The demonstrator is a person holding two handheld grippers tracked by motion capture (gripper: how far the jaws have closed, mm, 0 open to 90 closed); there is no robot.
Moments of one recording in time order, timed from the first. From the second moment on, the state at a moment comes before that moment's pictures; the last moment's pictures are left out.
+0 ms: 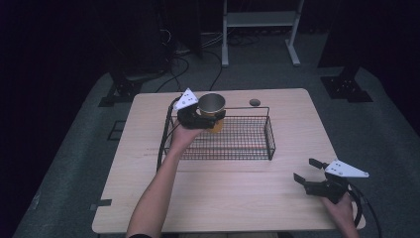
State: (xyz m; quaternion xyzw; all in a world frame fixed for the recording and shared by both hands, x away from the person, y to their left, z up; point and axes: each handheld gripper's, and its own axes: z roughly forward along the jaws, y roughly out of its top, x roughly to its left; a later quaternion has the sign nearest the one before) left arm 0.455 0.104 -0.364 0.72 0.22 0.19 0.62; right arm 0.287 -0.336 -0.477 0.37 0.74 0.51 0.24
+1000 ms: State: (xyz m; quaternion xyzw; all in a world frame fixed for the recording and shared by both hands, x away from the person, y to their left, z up) left arm 0.484 0.085 -0.397 0.78 0.19 0.13 0.58; right arm 0.287 -0.335 -0.477 0.37 0.74 0.51 0.23
